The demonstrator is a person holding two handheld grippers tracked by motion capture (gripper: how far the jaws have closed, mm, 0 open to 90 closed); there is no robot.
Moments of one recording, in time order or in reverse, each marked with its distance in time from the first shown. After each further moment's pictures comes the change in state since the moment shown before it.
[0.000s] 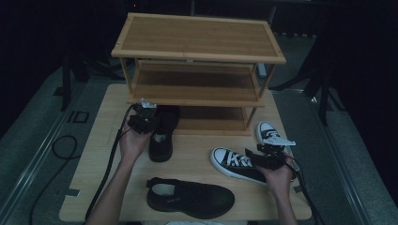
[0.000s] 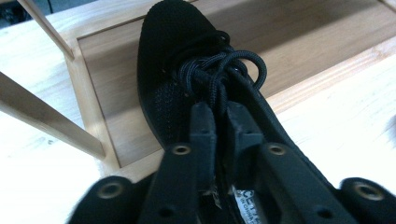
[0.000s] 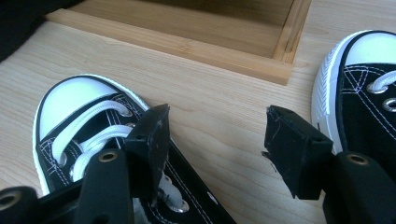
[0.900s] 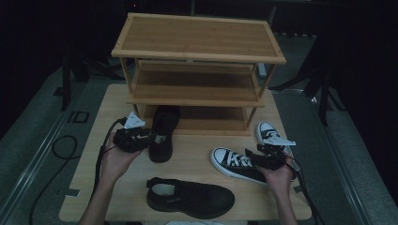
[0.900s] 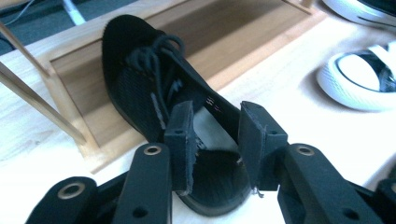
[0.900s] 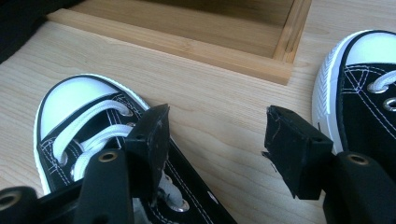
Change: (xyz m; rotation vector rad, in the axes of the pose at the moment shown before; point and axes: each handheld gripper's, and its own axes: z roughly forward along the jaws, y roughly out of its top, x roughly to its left) left arm -0.014 -0.044 -0.069 -0.099 -0.142 0.155; right arm 0.000 0.000 0.000 0.001 0.001 -0.001
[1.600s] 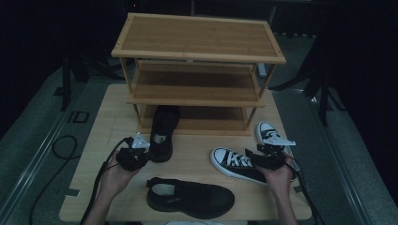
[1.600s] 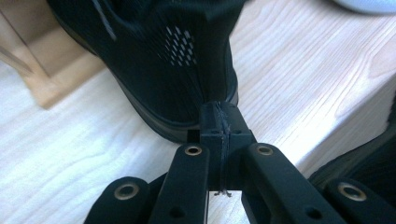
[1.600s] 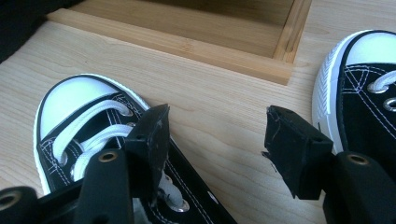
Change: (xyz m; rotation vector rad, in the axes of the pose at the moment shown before) left arm -0.020 -0.048 0.026 0.214 -0.029 0.051; right arm 0.000 0.000 0.000 0.000 0.000 0.000
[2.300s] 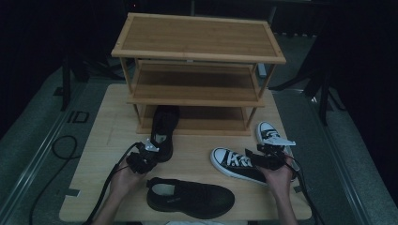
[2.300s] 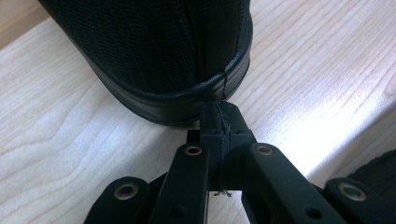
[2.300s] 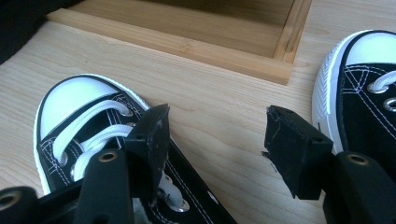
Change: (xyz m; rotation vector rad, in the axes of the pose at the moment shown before) left arm -0.004 -0.006 0.040 0.116 -0.004 -0.024; right arm 0.000 0.000 0.000 0.000 0.000 0.000
